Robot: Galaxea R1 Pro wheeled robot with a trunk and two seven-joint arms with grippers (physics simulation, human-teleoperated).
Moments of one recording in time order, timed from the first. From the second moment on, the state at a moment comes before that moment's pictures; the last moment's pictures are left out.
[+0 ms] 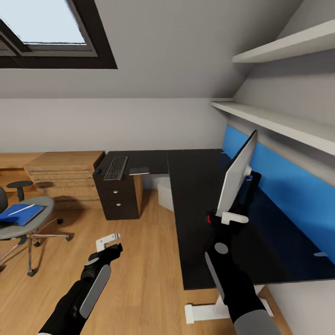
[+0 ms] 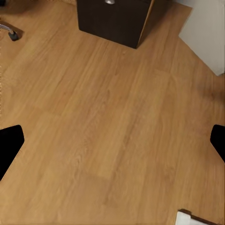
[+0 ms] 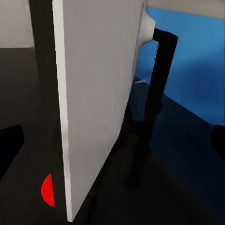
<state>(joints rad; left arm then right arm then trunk) -0.39 0.02 -0.17 -1.18 0.52 0.40 0.56 -0.50 0.15 0.10 -1.13 0.12 0.05 -0.61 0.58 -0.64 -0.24</state>
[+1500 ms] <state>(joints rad) -0.39 0.02 -0.17 -1.15 0.51 0.40 0.55 -0.50 0.13 0.03 -1.13 0.12 0.06 -0.60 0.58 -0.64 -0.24</state>
